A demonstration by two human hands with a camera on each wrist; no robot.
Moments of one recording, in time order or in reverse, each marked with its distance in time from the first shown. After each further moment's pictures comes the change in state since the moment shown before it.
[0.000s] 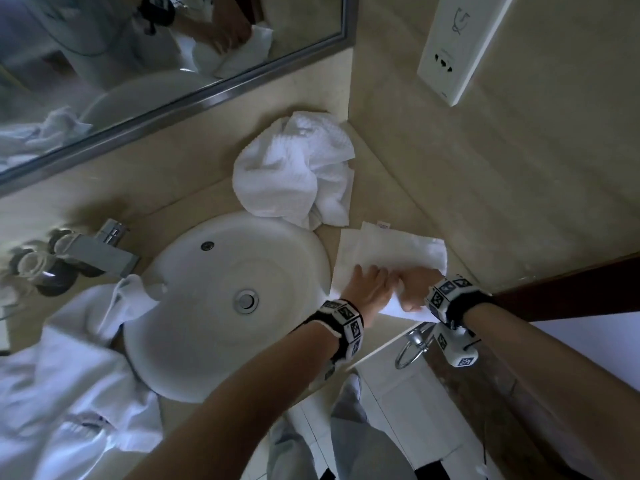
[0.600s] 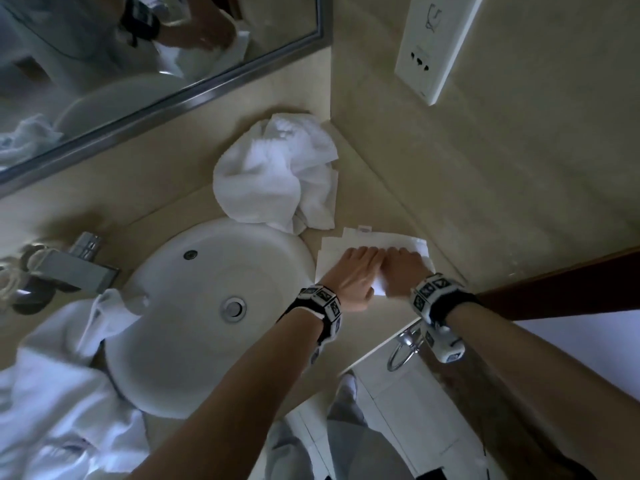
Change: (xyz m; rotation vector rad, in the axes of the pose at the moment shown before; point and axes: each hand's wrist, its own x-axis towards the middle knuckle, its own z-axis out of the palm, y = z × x) left_hand 0.025 -0.032 -0.007 -0.145 0.191 0.106; right_hand 0.012 -0.001 -0.012 -0.184 0.280 -0.077
